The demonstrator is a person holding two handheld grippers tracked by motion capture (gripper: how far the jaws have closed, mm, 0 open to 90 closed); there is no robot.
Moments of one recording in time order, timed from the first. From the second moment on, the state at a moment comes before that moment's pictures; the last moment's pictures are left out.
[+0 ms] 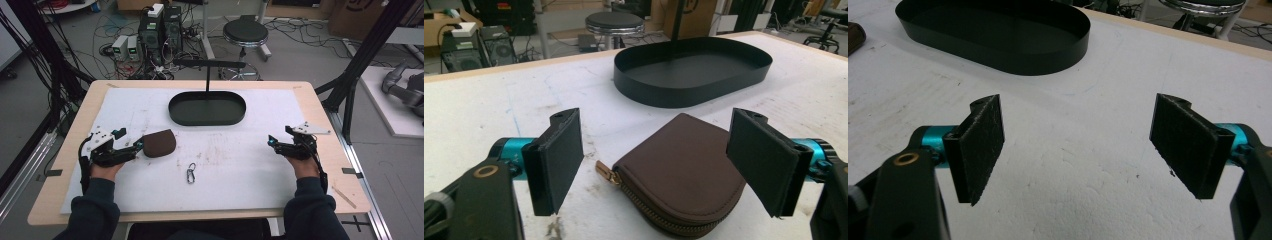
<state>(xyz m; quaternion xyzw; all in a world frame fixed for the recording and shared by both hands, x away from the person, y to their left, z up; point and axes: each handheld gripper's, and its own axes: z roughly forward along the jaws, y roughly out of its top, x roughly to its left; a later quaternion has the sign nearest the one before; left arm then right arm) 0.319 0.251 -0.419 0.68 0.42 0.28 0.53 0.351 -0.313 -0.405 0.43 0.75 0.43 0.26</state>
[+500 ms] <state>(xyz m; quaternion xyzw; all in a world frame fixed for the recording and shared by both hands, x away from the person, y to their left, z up) 0.317 0.217 -0.421 0.72 0.37 0.23 0.54 0.348 -0.313 -0.404 0.43 0.75 0.43 0.27</state>
